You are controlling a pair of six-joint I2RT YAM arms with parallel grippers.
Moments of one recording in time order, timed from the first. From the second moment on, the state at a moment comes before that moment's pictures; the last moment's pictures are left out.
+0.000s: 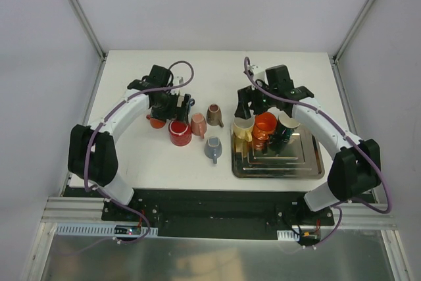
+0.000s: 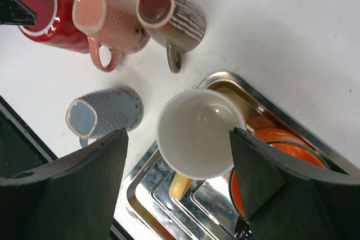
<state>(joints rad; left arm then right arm) -0.32 1.59 1.27 -0.82 0.26 -0.17 0.42 1.52 1.26 -0.56 -0.41 0.00</state>
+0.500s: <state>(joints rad) -0.38 1.65 1.25 -0.82 0.17 -0.13 0.42 1.42 1.16 -0.56 -0.41 0.00</state>
